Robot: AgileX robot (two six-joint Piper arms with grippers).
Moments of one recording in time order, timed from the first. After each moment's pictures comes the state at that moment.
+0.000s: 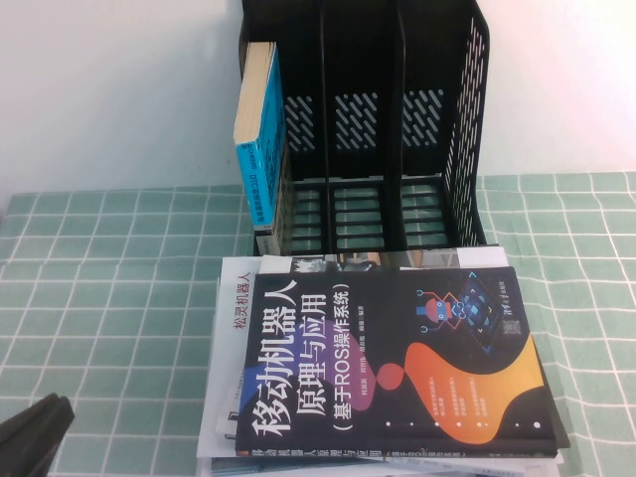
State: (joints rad) right arm 0.79 0.30 -0.16 -0.12 0.46 -0.20; left arm -0.43 0.28 -0.15 0.09 0.13 -0.23
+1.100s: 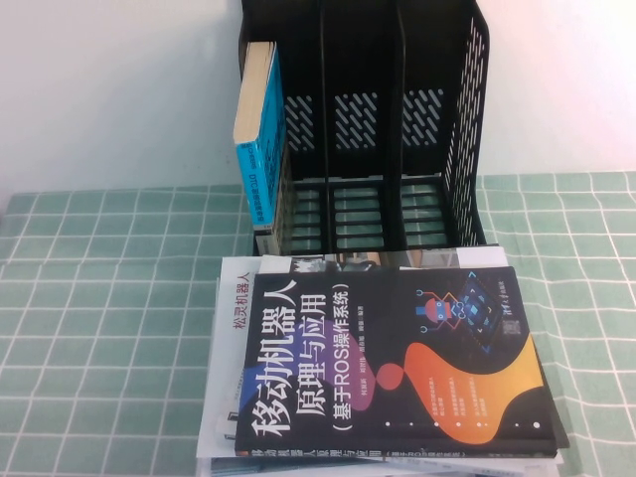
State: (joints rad) right arm 0.79 0.30 -0.16 -0.12 0.52 -0.20; left arm -0.04 -0.01 0.01 0.05 0.43 -0.23
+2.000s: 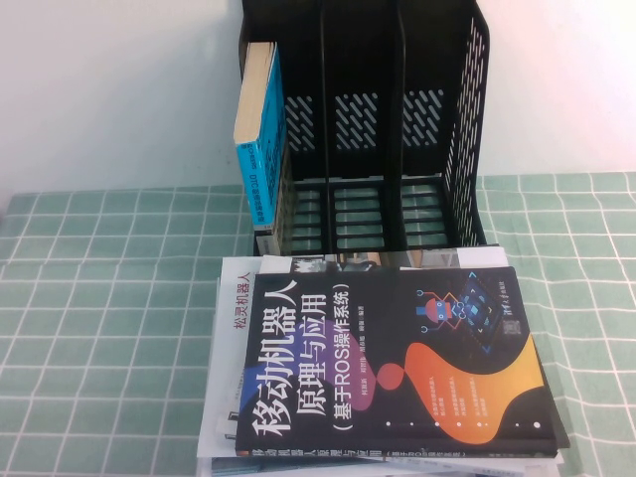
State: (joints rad) right arm 0.79 0.30 -0.16 -0.12 0.53 -0.20; left arm -0.07 -0.01 0.02 0.04 0.40 -0.16
